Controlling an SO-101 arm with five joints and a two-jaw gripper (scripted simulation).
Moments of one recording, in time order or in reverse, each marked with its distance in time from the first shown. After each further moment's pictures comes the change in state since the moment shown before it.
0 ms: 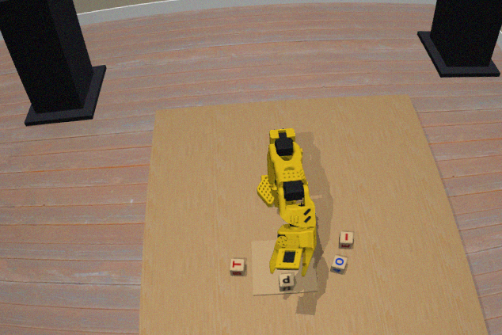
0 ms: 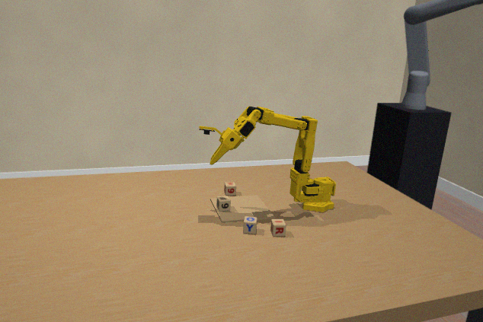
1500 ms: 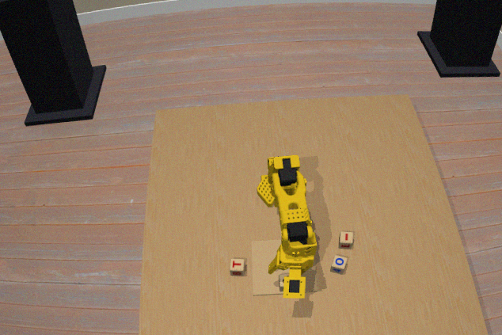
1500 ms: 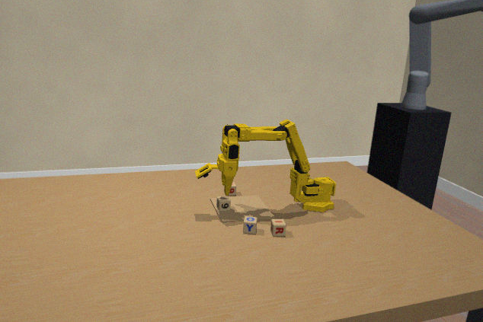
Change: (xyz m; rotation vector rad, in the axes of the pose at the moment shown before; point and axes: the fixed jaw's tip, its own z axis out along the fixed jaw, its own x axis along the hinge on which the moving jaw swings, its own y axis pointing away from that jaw) arm 0.082 -0.028 0.038 0.168 0.653 -0.178
